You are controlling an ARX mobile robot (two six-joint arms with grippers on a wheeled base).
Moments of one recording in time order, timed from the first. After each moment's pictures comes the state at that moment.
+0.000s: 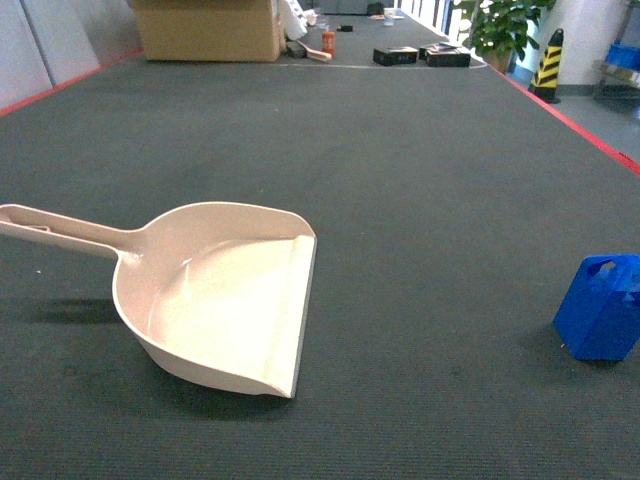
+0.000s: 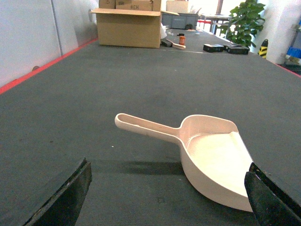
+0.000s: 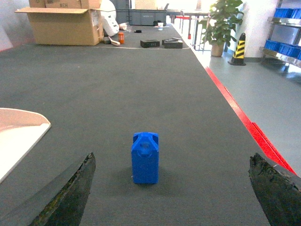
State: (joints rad) left arm 0.00 0.01 0.02 0.00 0.00 0.00; right arm 0.00 0.00 0.01 0.00 0.00 -0.01
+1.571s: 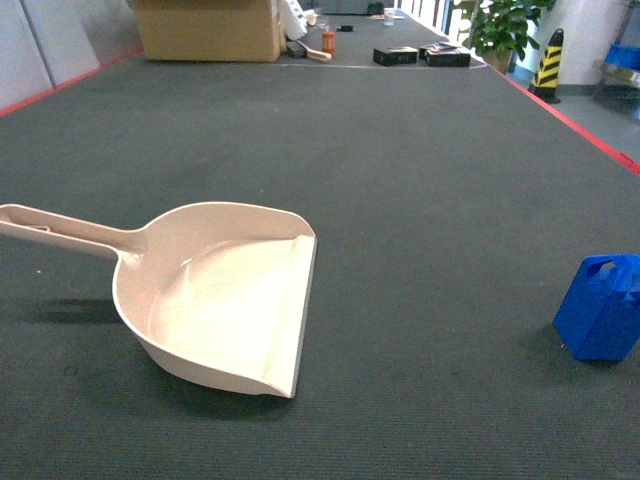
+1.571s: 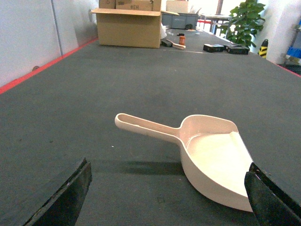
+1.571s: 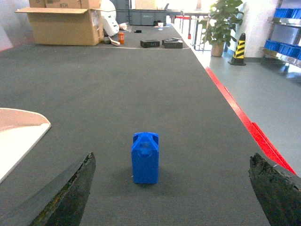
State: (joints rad) left arm 0.00 0.01 0.02 0.00 0.00 0.00; right arm 0.00 0.00 0.01 0.00 0.00 -0.01
